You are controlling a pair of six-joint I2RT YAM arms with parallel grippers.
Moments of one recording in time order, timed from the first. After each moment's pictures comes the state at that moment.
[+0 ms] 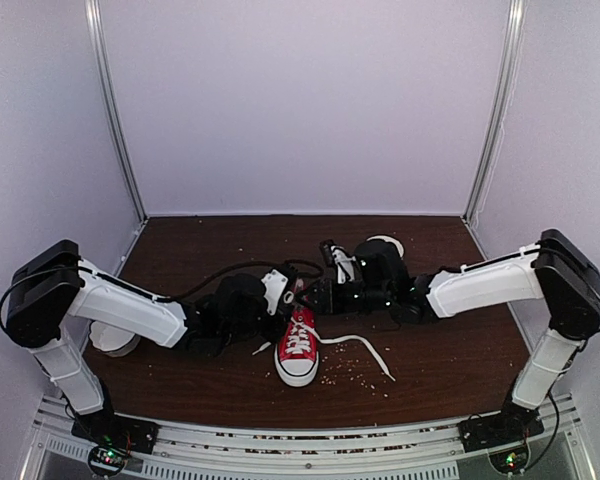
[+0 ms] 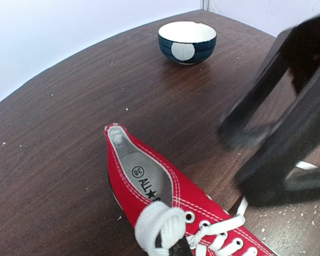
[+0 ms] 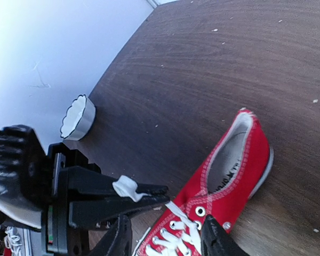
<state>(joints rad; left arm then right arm) -1.03 1.69 0.79 0.41 -0.29 -0.14 0.87 1.71 0.94 0.33 -0.23 0.63</state>
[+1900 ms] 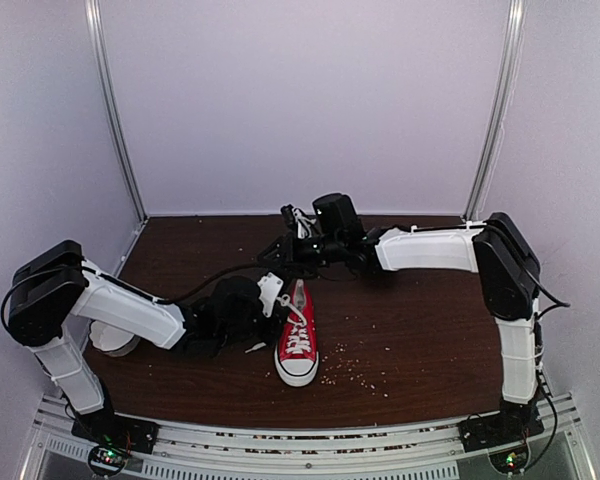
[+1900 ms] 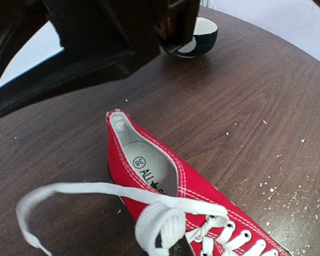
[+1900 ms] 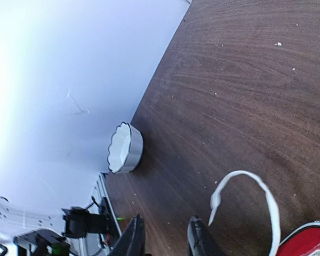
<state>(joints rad) -1.01 1.70 0.74 0.45 -0.25 -0.14 0.80 2.09 1.57 0.11 -0.51 0.79</state>
